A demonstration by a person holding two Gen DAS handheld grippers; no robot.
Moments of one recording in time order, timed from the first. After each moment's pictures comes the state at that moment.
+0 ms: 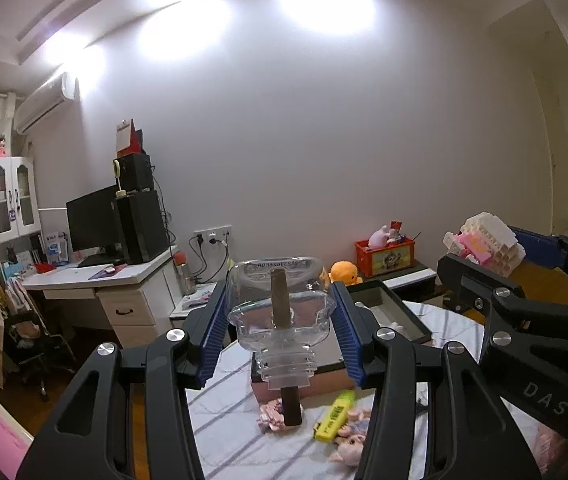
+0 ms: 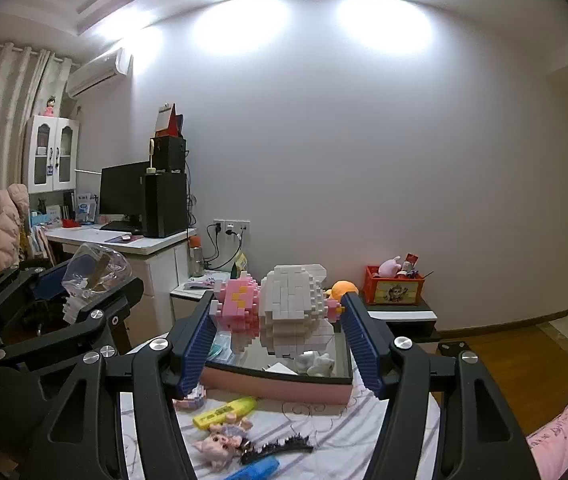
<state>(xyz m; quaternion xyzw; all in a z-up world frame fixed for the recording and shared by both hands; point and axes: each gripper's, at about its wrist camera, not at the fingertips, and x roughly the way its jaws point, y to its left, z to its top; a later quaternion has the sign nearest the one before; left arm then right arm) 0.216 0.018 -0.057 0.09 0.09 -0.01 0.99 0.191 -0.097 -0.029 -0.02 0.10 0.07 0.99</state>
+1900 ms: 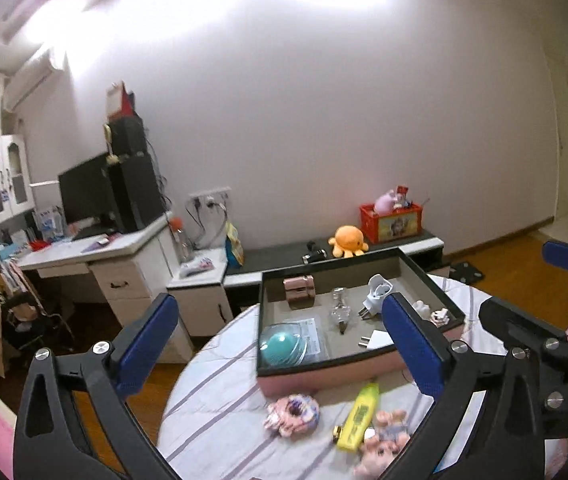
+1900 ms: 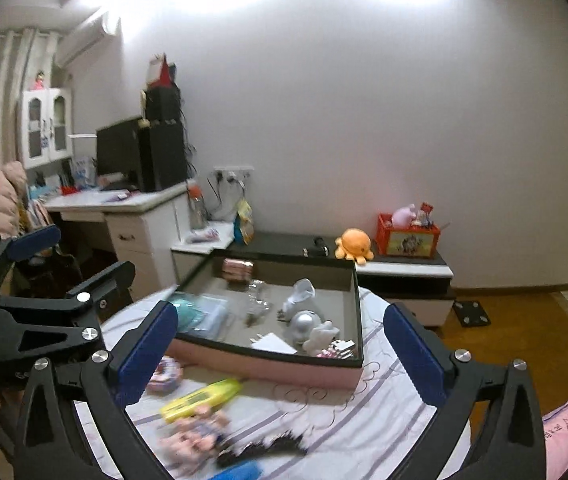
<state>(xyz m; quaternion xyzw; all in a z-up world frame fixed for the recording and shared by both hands) 0.271 0.037 -0.069 0.08 0.15 0.00 0.99 0.259 -0.114 -0.056 -0.02 0.19 0.09 0.98</state>
